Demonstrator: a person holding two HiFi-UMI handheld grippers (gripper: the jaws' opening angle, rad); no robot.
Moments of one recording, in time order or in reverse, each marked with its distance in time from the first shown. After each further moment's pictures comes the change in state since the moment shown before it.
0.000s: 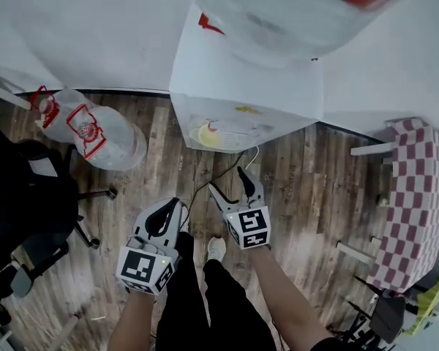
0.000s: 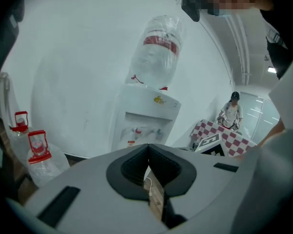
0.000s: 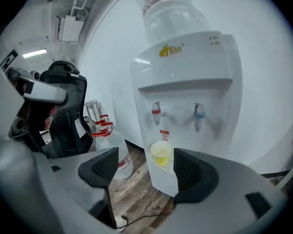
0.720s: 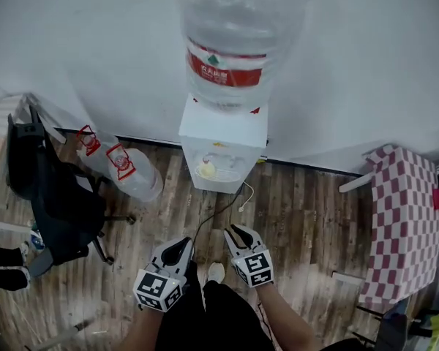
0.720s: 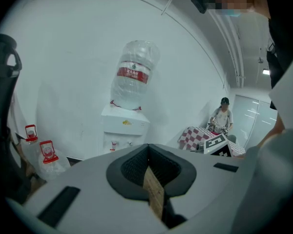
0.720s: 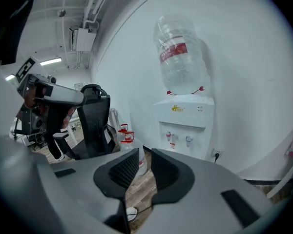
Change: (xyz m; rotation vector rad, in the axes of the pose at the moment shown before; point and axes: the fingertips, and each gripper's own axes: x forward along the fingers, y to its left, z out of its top) left arm -0.125 -0.126 0.072 0.003 -0.030 -0.020; right arm -0.190 0.055 0.062 -0.041 -0.016 0.103
